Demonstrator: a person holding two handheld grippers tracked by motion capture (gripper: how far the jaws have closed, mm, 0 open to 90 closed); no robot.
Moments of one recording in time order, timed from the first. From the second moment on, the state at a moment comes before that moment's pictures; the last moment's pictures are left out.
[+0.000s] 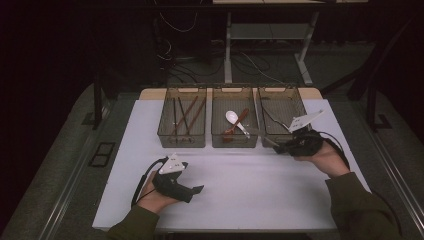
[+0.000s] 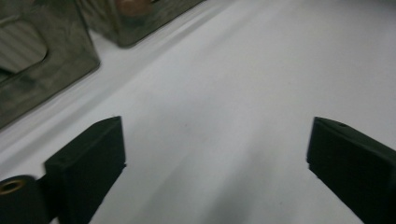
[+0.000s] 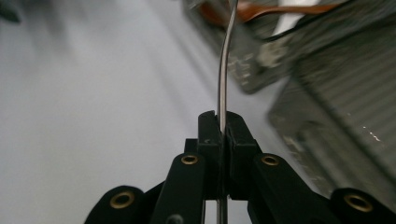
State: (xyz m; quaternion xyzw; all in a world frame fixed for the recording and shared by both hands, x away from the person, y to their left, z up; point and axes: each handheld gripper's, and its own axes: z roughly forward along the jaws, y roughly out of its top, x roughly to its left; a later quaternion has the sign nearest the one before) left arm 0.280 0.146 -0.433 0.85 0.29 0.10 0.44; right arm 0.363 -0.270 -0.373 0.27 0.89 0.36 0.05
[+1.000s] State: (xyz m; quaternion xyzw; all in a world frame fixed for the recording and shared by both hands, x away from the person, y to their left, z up) left arm 0.275 0.160 -0.443 0.85 0.28 0.09 0.43; right arm 0.473 -0.309 -0.386 0.46 0.83 0.29 0.09
